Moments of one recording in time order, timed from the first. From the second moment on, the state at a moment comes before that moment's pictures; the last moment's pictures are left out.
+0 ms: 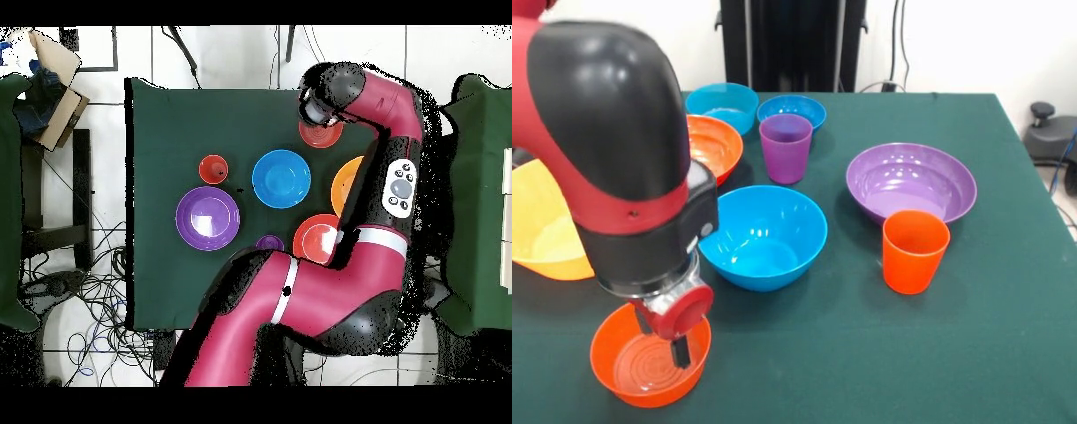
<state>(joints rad) -0.34 0.01 -0.09 0.46 0.10 1.09 2.16</state>
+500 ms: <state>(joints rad) -0.32 -0.13 -0.17 0.55 0.14 1.13 2.16</state>
